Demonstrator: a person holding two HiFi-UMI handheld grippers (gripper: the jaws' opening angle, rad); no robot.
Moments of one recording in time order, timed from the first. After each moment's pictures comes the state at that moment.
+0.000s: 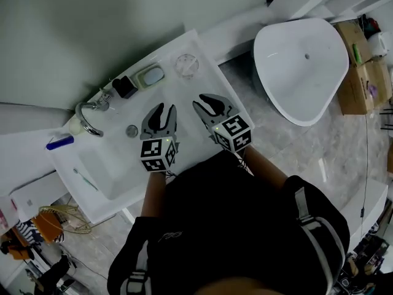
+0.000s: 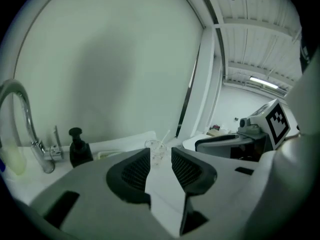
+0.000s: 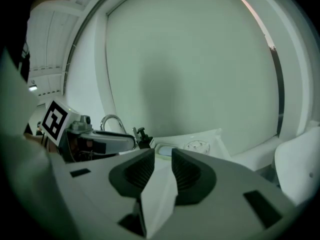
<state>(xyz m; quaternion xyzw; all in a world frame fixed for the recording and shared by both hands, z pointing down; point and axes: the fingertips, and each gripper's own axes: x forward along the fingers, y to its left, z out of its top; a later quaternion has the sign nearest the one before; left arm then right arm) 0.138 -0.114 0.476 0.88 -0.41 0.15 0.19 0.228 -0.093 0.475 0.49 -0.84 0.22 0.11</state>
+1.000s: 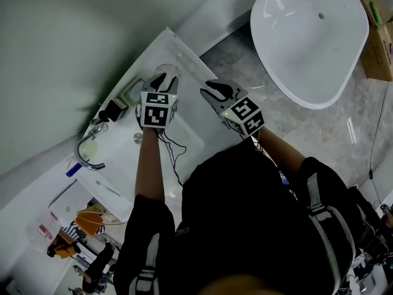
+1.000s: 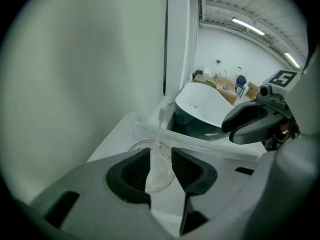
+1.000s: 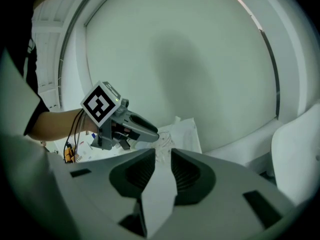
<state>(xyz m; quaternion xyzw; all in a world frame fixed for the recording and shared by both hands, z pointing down) 0.280 -0.232 0.578 0.85 -0.25 0.45 0.13 0.348 -0.147 0.550 0.47 -0.83 0.29 0.09</state>
